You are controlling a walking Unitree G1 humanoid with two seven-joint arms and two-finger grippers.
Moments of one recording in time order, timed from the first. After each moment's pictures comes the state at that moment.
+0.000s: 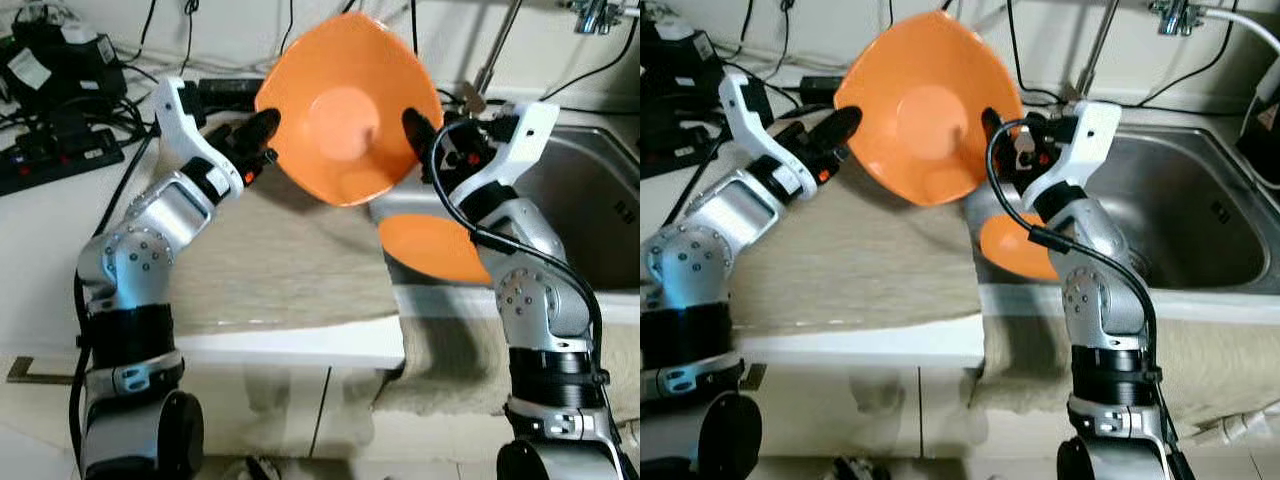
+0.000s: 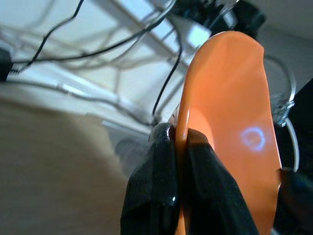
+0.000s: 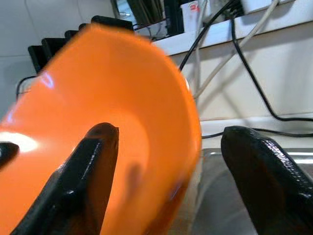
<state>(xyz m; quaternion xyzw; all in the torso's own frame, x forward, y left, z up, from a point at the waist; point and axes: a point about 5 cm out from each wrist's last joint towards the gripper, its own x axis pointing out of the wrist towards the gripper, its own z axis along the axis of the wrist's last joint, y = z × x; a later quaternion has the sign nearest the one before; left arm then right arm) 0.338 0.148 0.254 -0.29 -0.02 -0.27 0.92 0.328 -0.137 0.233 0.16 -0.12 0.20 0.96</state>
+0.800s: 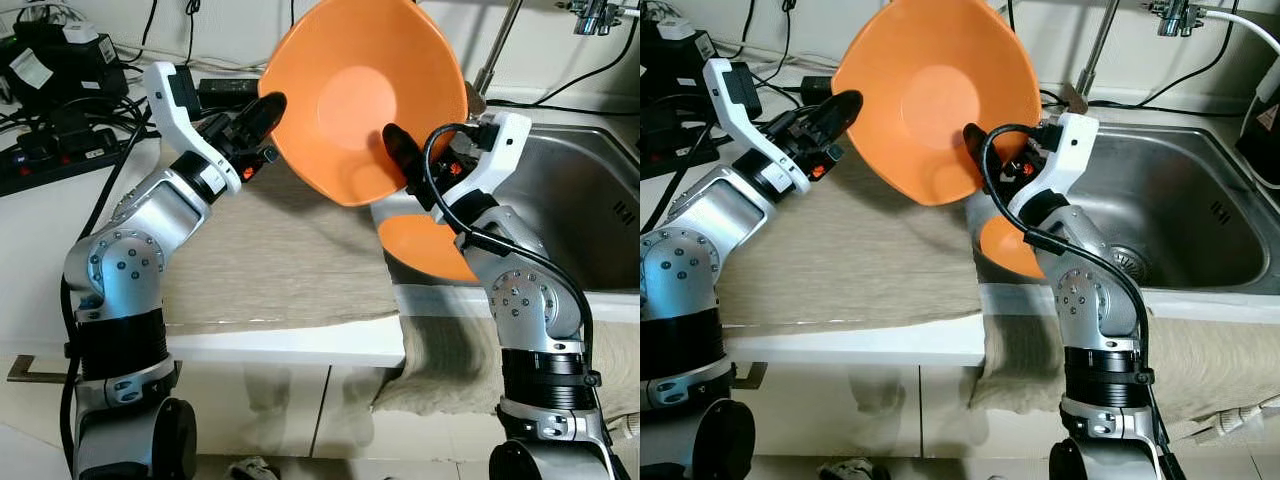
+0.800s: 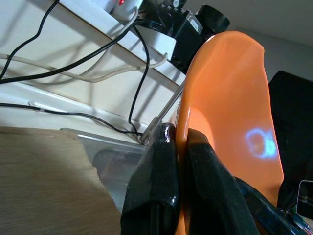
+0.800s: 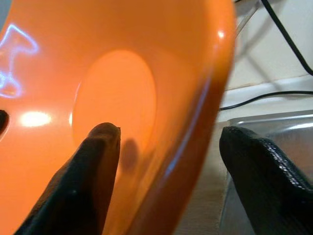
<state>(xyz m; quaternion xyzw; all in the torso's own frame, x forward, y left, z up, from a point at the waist) 0.326 0.144 0.264 -0.27 -0.05 -0.31 0.91 0.328 -0.125 0.221 0.21 -0.06 0.23 0.95</state>
